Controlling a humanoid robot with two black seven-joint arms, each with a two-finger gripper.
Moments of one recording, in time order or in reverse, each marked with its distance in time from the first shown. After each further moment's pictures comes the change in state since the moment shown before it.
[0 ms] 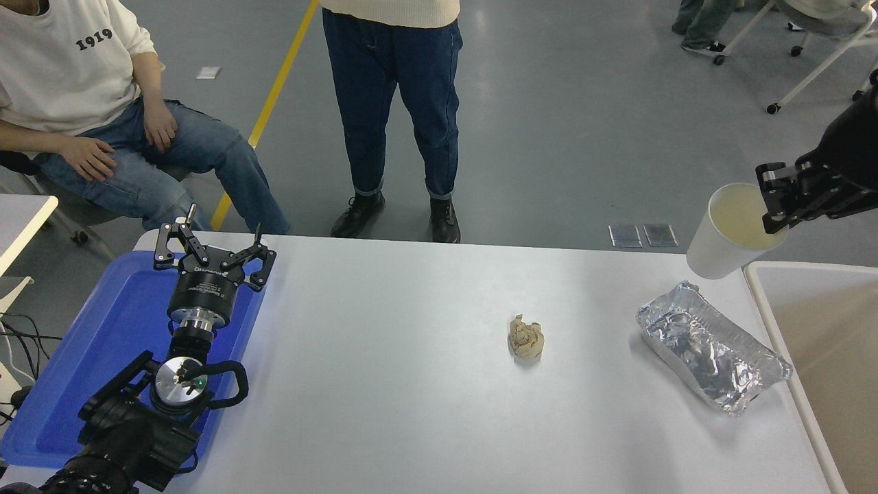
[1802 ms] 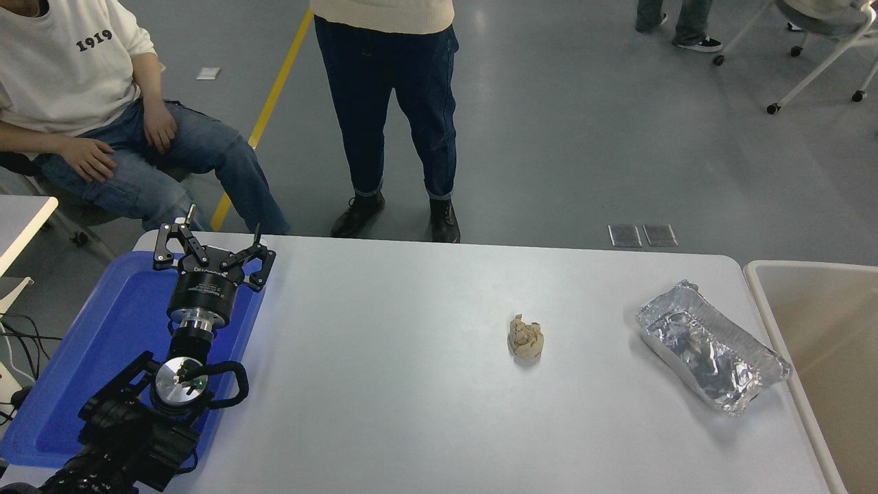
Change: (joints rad) left arm -0.001 0.000 0.001 -0.001 0.001 0.000 0.001; right arm -0.794 -0.546 0.391 -0.473 -0.243 -0.100 -0.002
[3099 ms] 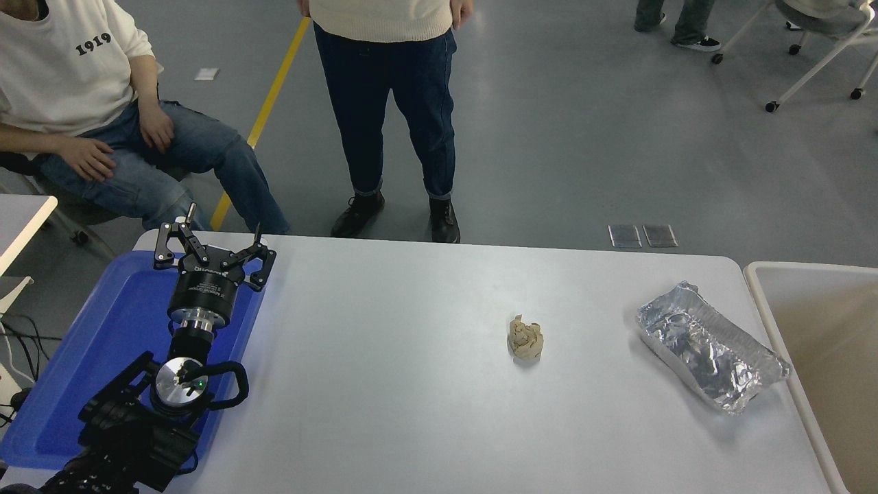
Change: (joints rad) left arm 0.000 0.000 0.000 0.001 0.000 0.000 -0.001; right arm -0.988 0.428 0.674 -0.723 0.241 -0.619 -0.051
